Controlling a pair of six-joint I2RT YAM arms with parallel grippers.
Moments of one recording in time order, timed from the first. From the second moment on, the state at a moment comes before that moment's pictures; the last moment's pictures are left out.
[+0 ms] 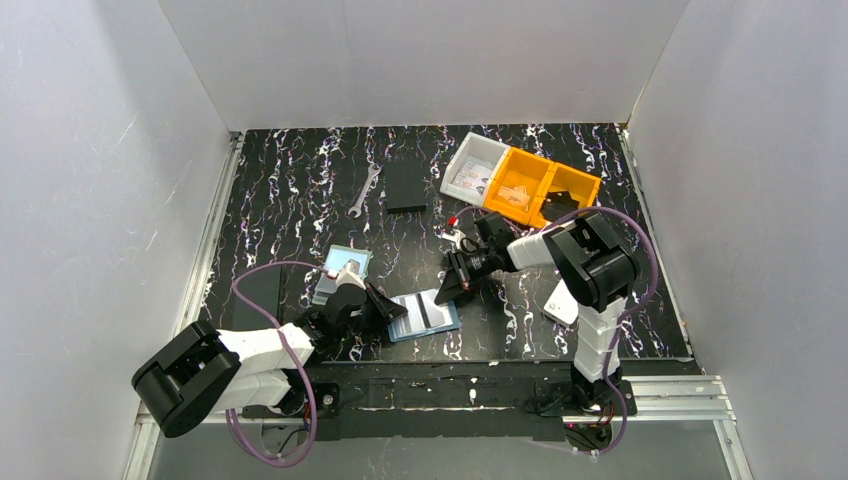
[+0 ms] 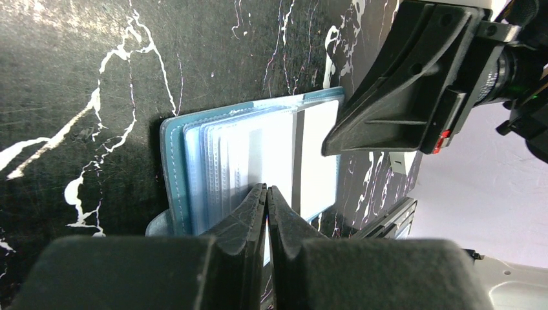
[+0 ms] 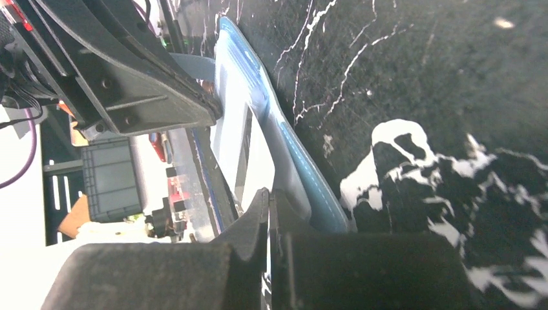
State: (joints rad) left arm -0.79 1.18 0.16 0.41 -0.06 -1.21; right arm 0.55 1.97 0.89 0.10 -1.08 0.40
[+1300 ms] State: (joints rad) left arm -0.79 0.93 0.31 0.13 0.10 -0.87; right arm 0.46 1.69 0.98 -0.14 -1.25 -0.01
